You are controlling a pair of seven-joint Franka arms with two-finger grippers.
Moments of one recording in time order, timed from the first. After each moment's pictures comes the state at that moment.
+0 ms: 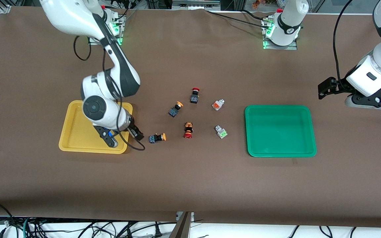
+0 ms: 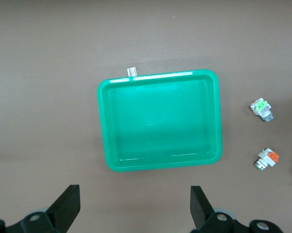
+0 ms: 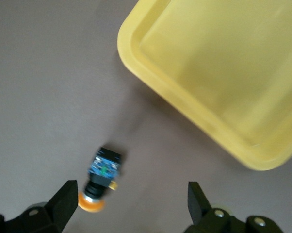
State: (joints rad) left arm -0.06 0.09 -0.03 -1.59 0.02 1.66 -0.02; right arm 0.47 0.66 -0.07 -1.50 0.15 2.13 1.33
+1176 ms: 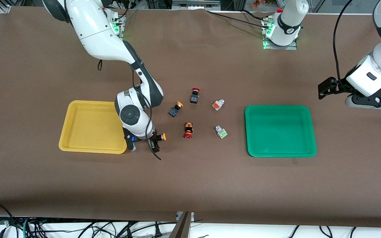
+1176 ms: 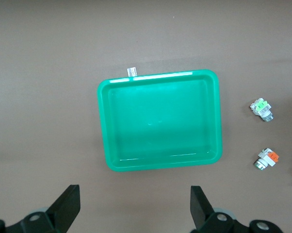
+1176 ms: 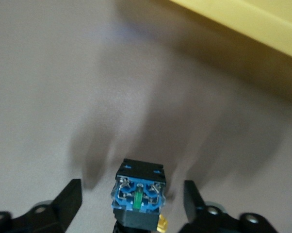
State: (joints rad) left arm -0.06 0.09 -0.03 -1.59 0.02 1.66 -0.02; right arm 0.55 0.86 -0.07 -1.46 0.10 2.39 1.62
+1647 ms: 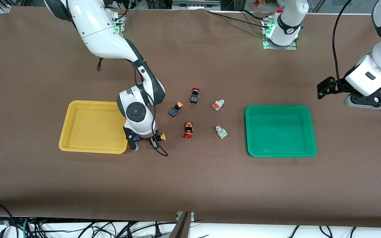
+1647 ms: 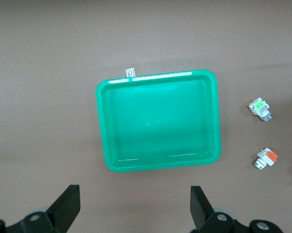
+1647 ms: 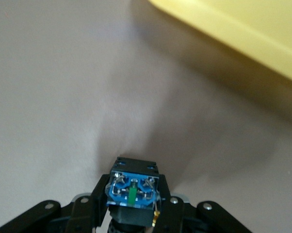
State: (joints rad) left arm -0.06 0.09 -0.04 -1.59 0.02 1.66 -0.02; right arm 0.57 0.85 -0.10 -1.45 0.03 2.37 1.62
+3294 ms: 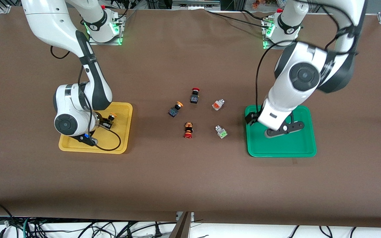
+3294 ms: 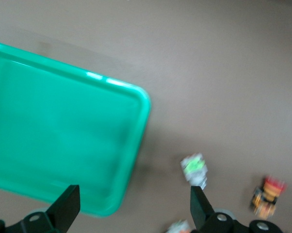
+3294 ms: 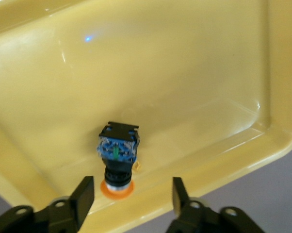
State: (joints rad) left arm -0.33 0.44 -0.07 -1.59 0.01 2.07 -0.77; right arm 0.40 0.59 -0.22 -1.68 0.10 1.88 0.57
